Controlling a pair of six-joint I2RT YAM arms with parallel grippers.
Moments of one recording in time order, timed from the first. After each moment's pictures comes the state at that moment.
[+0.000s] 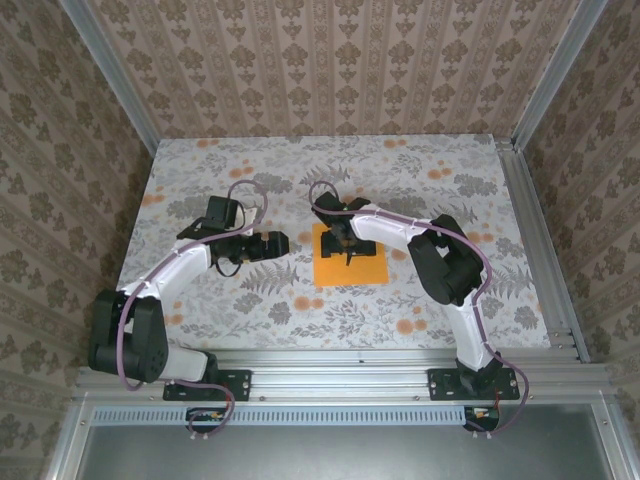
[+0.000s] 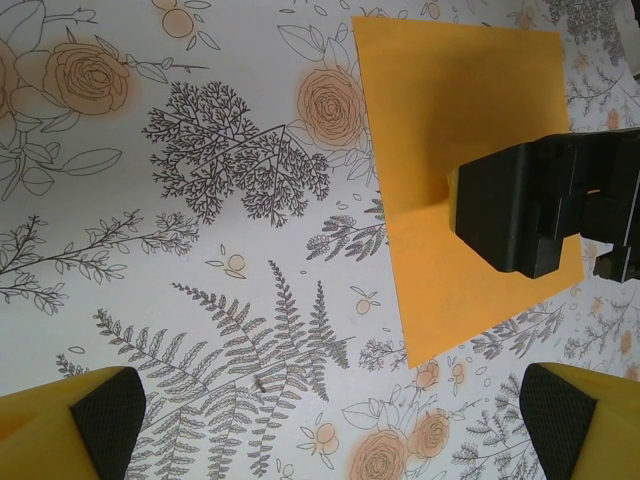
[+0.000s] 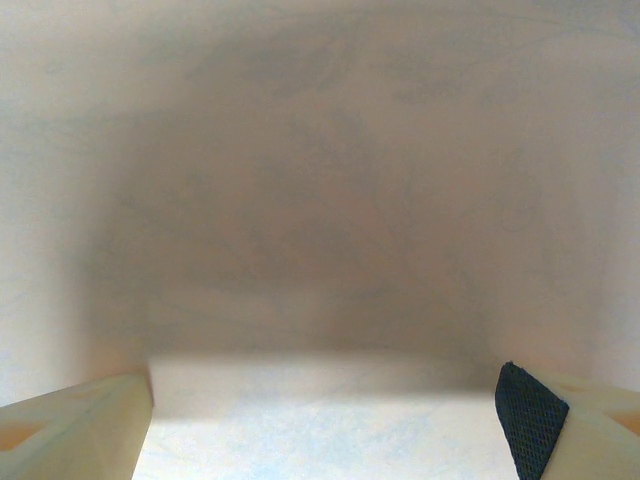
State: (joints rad) left arm -0.28 1.38 0.85 -0.49 0.47 -0.31; right arm 0.67 2.13 1.57 -0.81 0.21 0.69
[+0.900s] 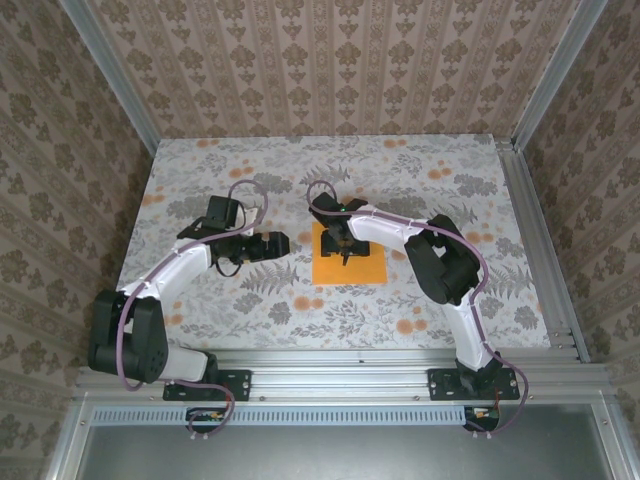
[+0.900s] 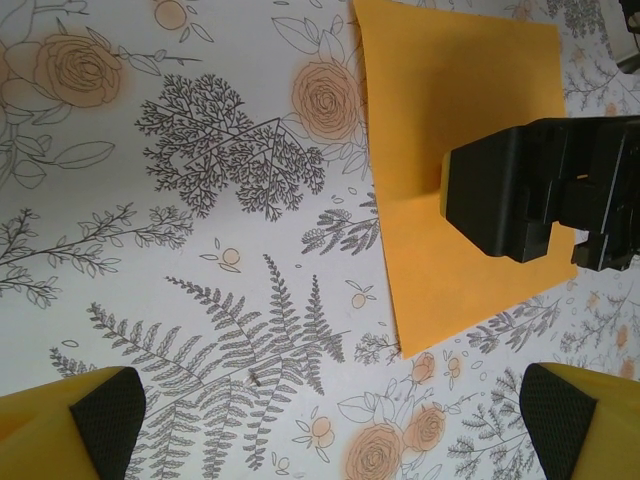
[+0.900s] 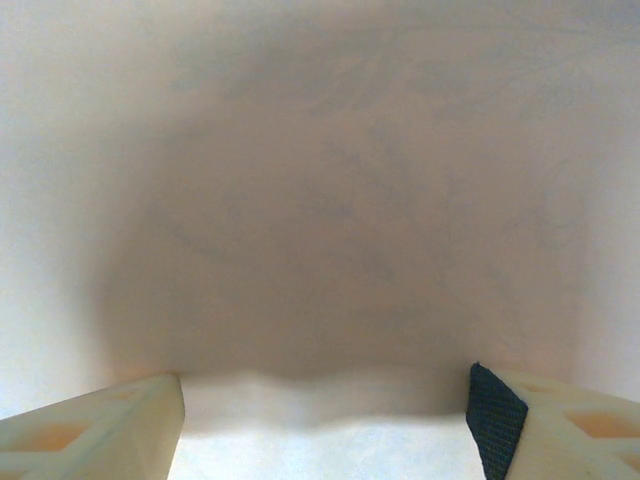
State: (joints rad) left arm -0.29 1.38 0.86 -0.51 0.47 -0.31; right arm 0.68 2.15 1.59 -0.79 0.21 0.71
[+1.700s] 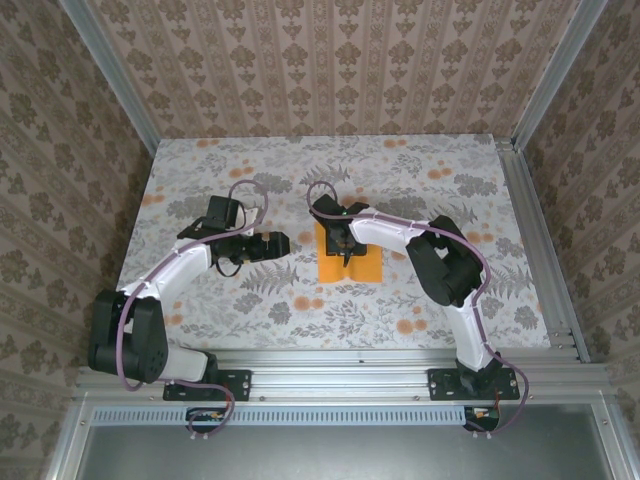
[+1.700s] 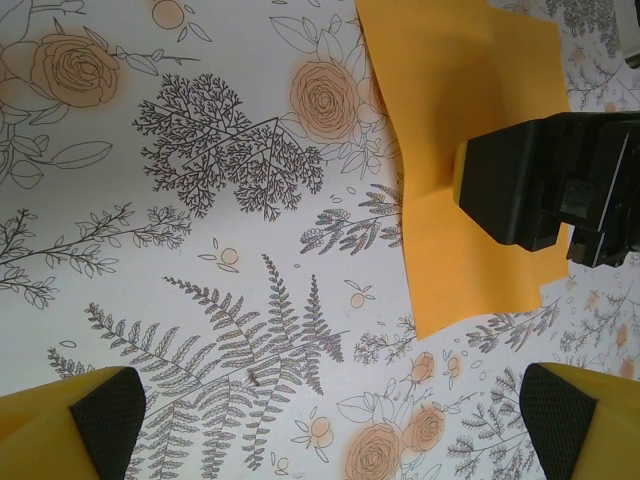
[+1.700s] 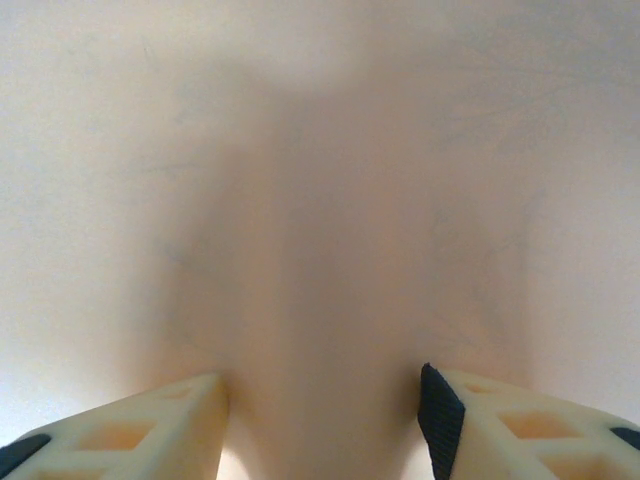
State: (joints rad) left arm -0.29 1.38 0.86 -0.51 0.47 -0.31; right arm 0.68 2.12 1.53 -0.72 0.26 0.70
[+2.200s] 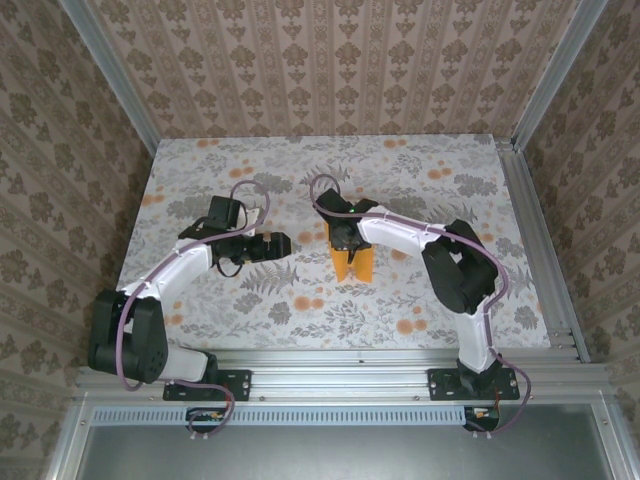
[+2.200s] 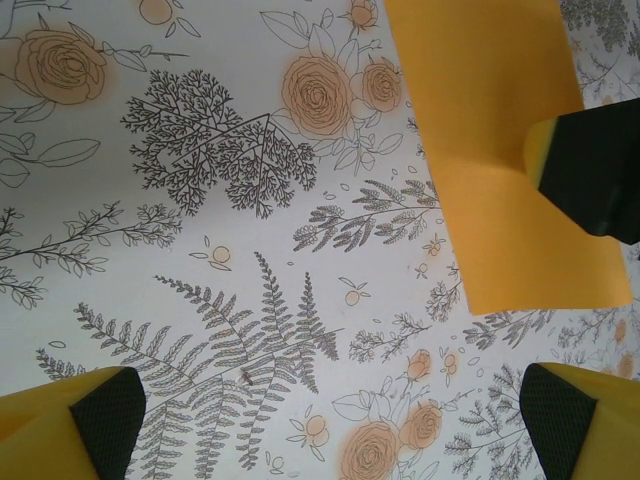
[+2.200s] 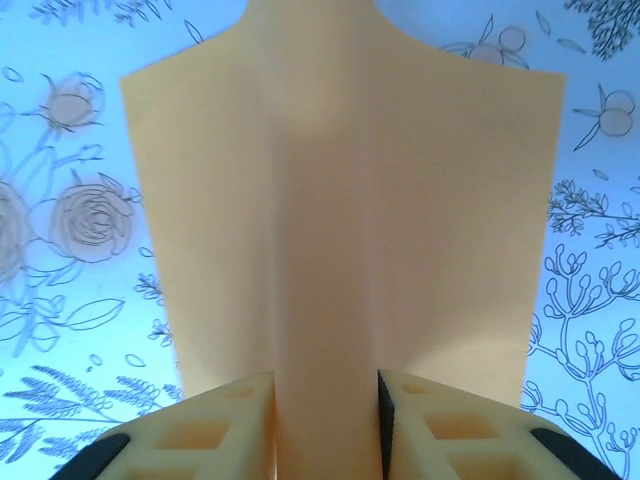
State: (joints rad) left arm -0.30 1.38 0.86 -0.51 0.47 -0.31; right arm 0.69 2.01 1.50 -0.72 0.30 0.67
